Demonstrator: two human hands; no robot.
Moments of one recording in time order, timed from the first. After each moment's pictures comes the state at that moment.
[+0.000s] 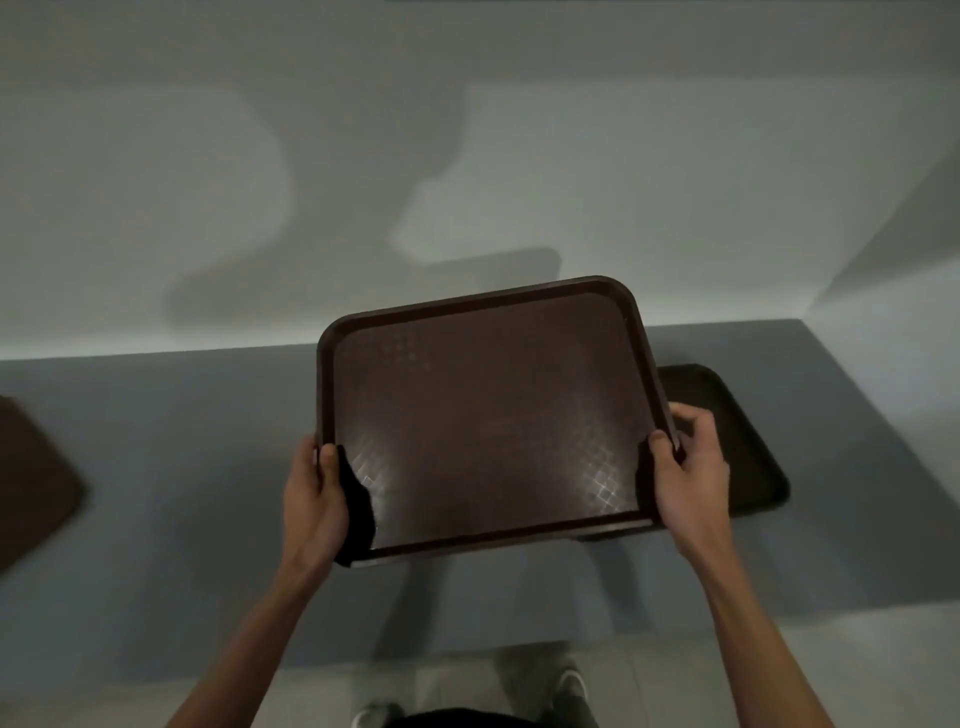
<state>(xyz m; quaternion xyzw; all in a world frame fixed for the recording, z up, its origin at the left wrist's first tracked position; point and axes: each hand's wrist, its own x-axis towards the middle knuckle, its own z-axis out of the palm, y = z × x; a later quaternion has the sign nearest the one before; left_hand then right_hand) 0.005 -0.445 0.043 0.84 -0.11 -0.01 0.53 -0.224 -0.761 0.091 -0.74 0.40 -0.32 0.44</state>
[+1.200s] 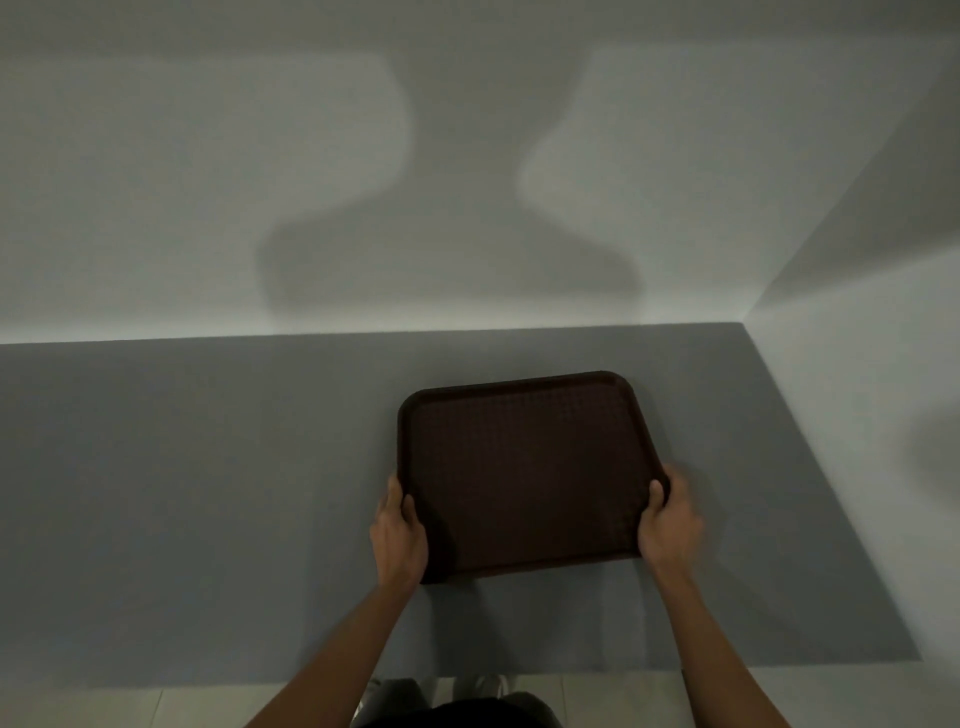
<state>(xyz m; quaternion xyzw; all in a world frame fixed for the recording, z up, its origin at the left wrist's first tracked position) -0.151 -0.745 -0.095 0.90 -0.01 -0.10 0.43 -0.337 -1.044 -0.094 -0.76 0.53 -0.20 0.31</state>
